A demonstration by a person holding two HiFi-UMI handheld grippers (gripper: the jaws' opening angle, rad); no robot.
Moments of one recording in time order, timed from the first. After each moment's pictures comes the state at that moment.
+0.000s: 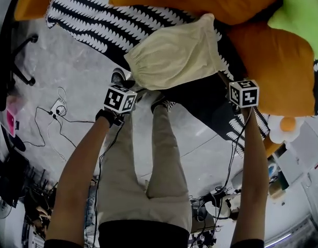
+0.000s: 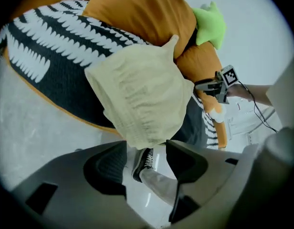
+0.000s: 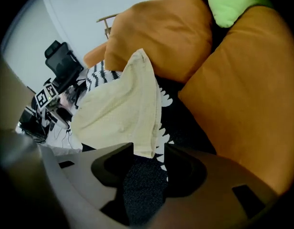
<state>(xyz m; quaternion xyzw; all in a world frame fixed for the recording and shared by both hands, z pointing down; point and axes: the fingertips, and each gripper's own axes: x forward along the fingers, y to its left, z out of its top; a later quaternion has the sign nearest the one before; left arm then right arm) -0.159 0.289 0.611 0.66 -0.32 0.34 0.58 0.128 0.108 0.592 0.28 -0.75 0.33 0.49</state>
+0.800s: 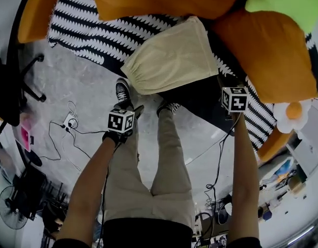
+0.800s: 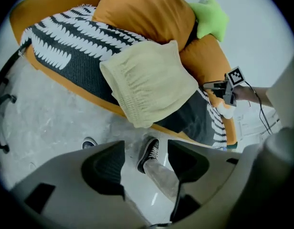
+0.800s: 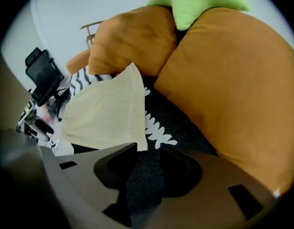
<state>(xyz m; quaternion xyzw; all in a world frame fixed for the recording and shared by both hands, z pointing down) -0.164 0.346 0.589 0.63 -0.37 0.38 0.57 0.177 0.145 0.582 0.40 -0.71 0.34 0.47</state>
